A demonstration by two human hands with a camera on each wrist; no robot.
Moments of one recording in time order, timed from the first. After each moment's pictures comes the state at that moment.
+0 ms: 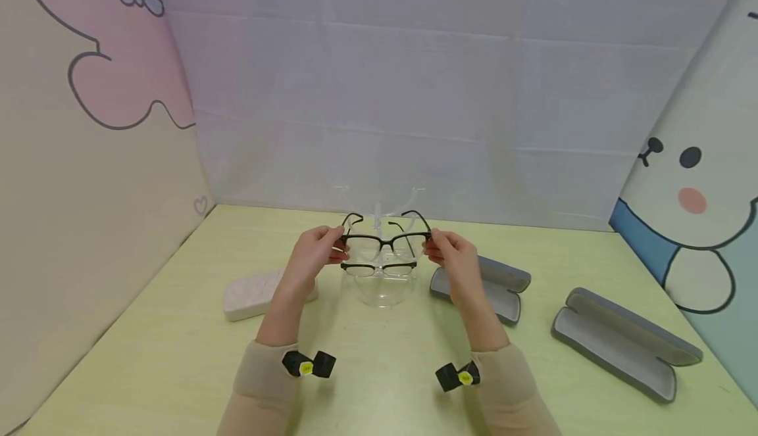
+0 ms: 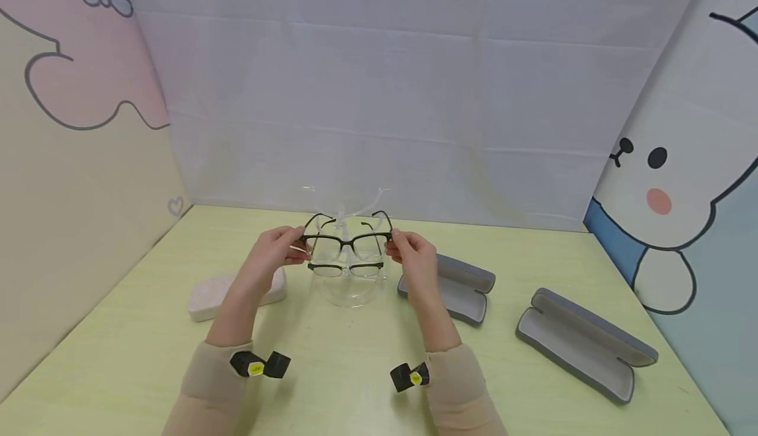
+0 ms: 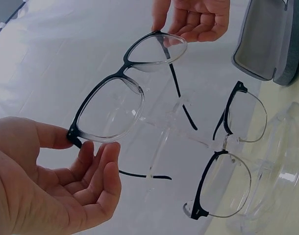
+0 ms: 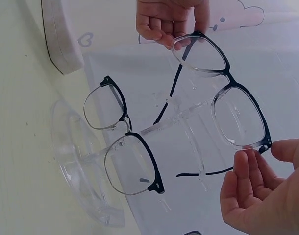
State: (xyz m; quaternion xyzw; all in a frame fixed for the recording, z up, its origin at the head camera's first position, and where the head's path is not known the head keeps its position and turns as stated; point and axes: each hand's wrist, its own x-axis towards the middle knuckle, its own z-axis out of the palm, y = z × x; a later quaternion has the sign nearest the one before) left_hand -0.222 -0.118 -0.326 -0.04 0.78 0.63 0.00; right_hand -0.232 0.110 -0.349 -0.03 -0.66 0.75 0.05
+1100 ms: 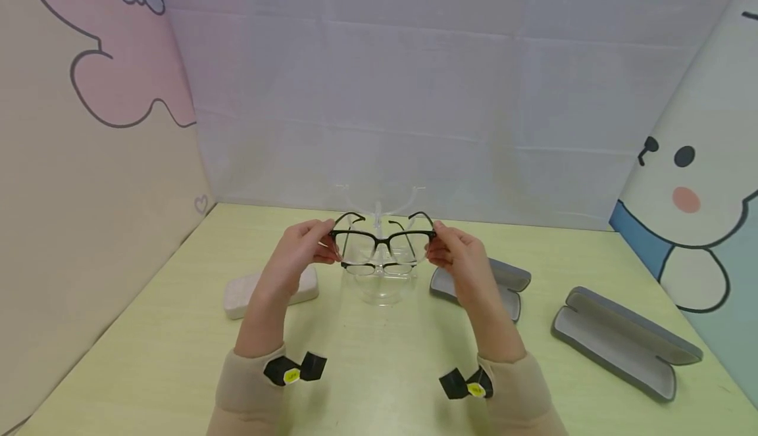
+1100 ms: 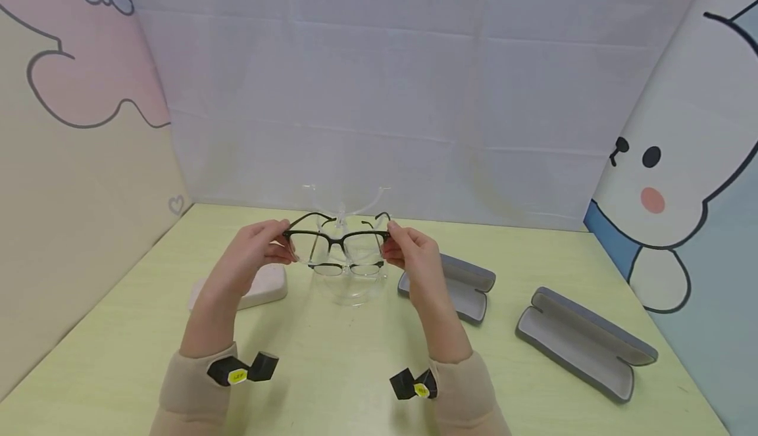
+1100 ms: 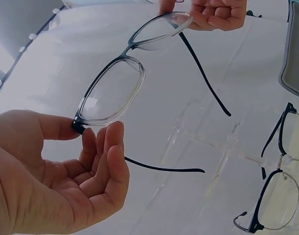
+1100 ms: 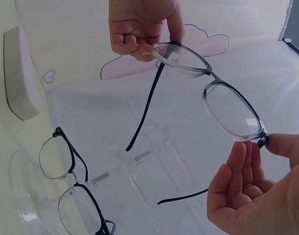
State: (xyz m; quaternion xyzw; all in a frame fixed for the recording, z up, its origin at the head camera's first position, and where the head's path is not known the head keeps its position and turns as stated) left_hand -0.195 -0.130 -0.291 0.01 0.78 0.63 0.02; right_hand -0.200 0.113 -0.308 0.00 -0.62 0.78 -0.01
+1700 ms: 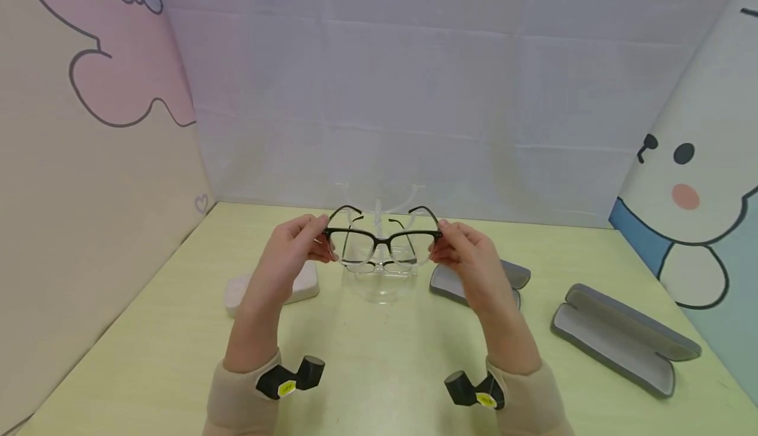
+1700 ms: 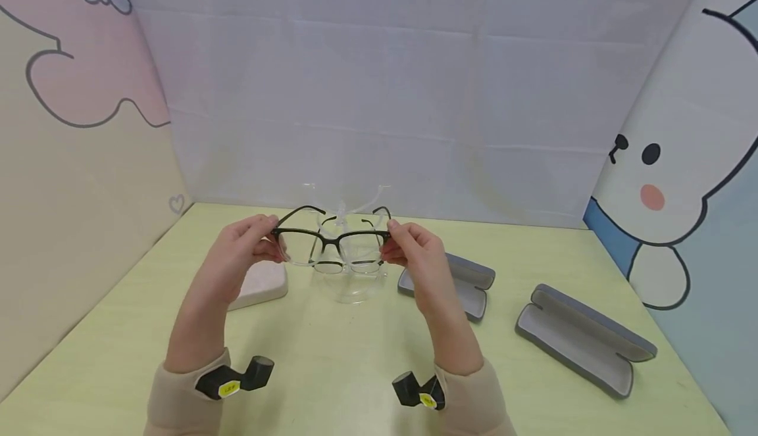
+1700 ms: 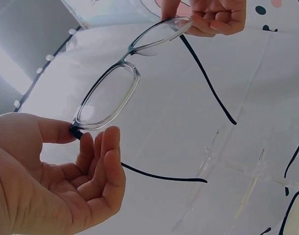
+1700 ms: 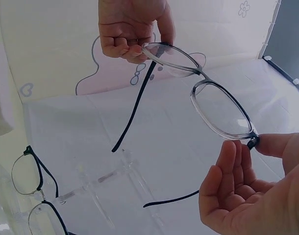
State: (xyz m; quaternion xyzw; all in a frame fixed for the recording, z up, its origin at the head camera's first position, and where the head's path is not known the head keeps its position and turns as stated) left_hand -0.169 -0.128 -0.270 0.05 0.76 0.64 -0.02; right_hand -0.177 0.118 -0.286 0.05 -0.64 0.76 -0.02
